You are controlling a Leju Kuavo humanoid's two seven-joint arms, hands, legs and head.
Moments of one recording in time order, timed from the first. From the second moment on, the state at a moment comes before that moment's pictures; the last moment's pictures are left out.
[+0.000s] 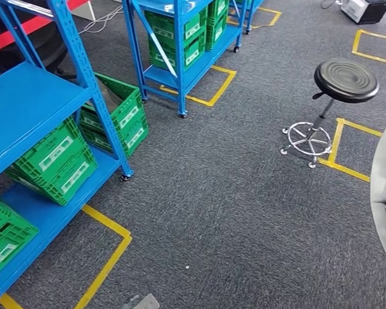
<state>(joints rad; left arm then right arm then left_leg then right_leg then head) -0.15 -0.13 -0.97 -0.17 0.42 0.43 -0.28 0.59 0.19 -0.73 -2.23 0.90 -0.47 -0.70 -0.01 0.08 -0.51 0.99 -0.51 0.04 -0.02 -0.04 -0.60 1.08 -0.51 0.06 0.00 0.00</state>
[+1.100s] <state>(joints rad) -0.05 -0.05 -0.78 -0.16 0.64 0.43 -0.44 0.55 -0.13 -0.06 -2.11 1.30 -0.67 -0.18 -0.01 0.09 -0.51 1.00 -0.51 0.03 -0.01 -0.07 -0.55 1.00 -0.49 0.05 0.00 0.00</state>
